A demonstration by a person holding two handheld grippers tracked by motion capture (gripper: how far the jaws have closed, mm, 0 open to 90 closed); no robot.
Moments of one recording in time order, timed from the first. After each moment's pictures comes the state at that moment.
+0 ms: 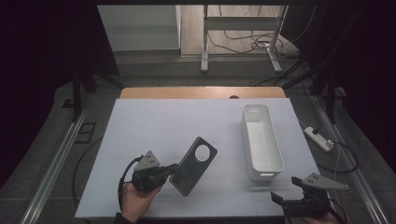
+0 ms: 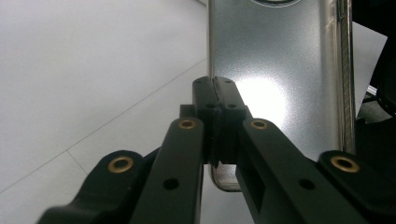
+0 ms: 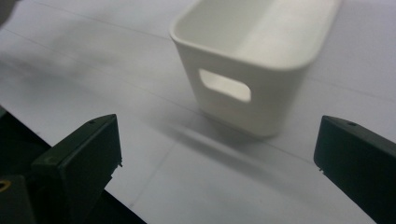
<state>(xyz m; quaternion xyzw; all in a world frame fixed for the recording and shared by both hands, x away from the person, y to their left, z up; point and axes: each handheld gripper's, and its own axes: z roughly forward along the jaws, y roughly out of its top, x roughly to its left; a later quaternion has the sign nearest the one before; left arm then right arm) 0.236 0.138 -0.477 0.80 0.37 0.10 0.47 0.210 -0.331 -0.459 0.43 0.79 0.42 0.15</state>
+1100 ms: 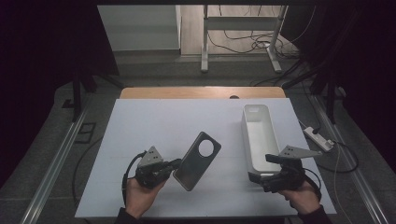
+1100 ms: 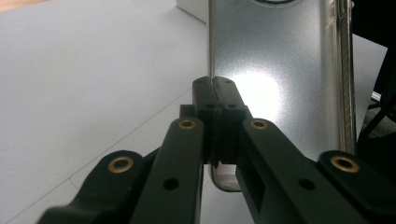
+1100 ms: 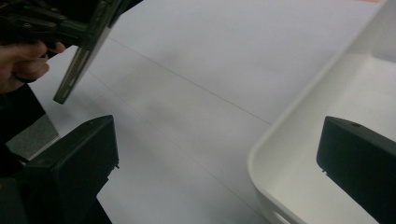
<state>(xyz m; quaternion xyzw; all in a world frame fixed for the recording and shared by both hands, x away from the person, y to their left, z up) 0.245 0.130 -0.468 0.79 0.36 0.11 0.48 0.265 -0.269 -0.424 0.36 0.81 0.46 0.08</state>
